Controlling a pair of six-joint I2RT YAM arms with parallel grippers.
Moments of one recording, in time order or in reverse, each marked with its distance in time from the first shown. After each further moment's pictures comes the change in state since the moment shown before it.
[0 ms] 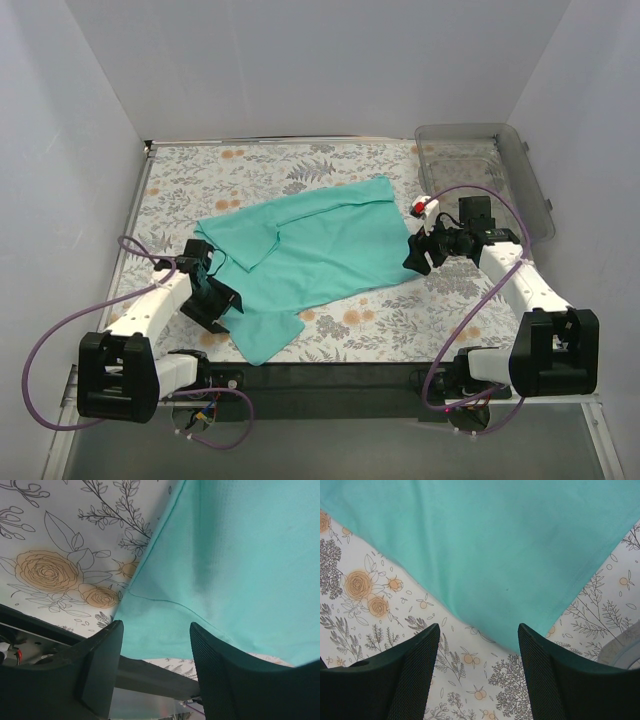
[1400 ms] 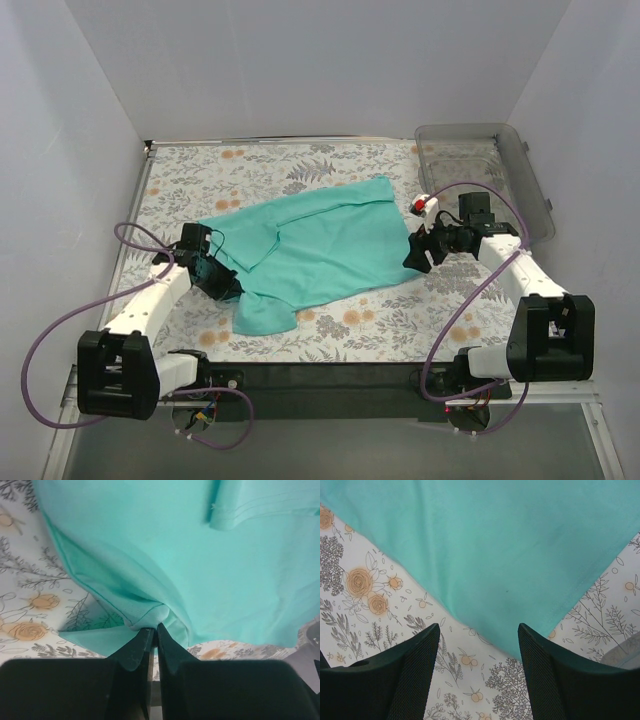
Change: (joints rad) left arm 0.000 -0.007 0.055 0.185 0.071 0.066; right arm -0.019 0.066 0.037 -0.025 -0.037 -0.043
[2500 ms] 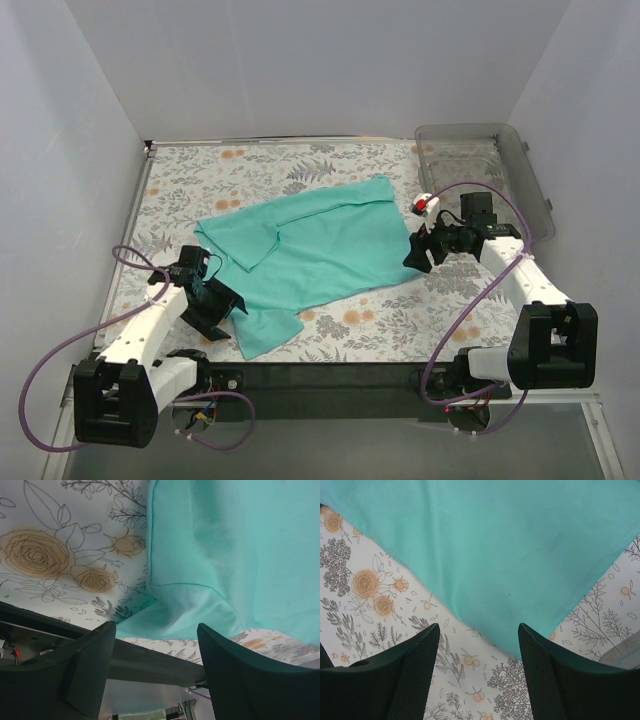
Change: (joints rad) left arm 0.007 -0.125 -0.101 -0.189 0.010 -0.021; right arm 0.000 -0.030 0.002 -0.014 -0.016 -0.002
